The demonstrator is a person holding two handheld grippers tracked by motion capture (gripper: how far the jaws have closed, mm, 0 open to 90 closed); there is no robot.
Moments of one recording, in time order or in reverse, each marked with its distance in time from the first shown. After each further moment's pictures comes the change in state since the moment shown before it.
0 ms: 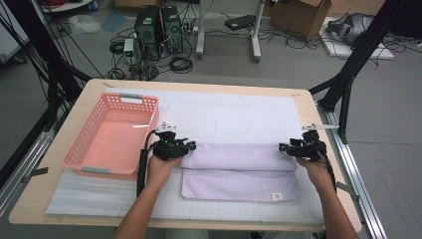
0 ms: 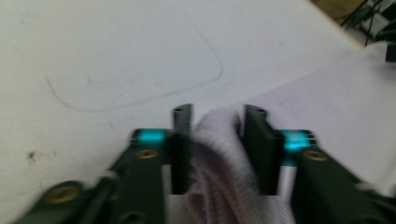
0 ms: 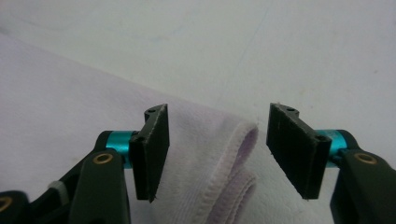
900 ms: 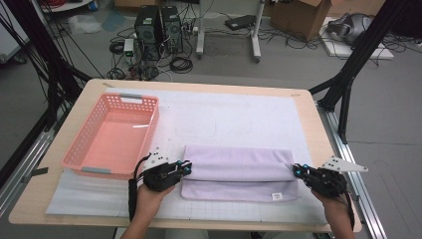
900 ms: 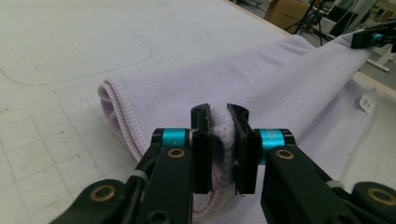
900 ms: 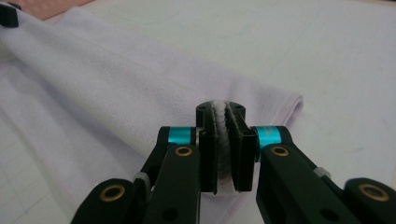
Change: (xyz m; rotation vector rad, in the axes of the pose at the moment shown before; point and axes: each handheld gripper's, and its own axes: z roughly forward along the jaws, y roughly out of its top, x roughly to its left) left arm -0.041 -0.055 -0.062 -0.144 -0.111 0.145; right arm 0.038 -0.082 -0.074 -0.227 0.073 -0.159
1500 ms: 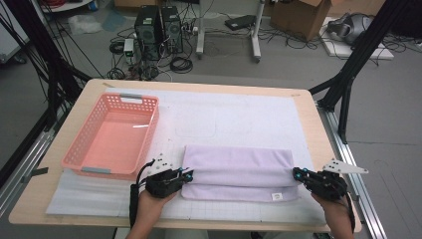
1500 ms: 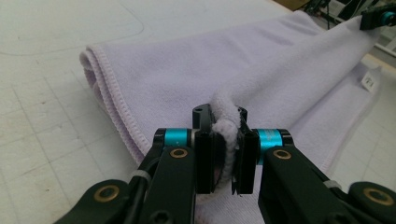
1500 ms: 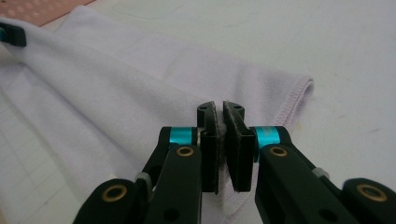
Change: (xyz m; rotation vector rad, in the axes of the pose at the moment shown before) left arm -0.009 -0.009 -0.002 0.052 0.004 -0.008; right arm 0.002 -0.004 -0.005 0.006 0.027 0.056
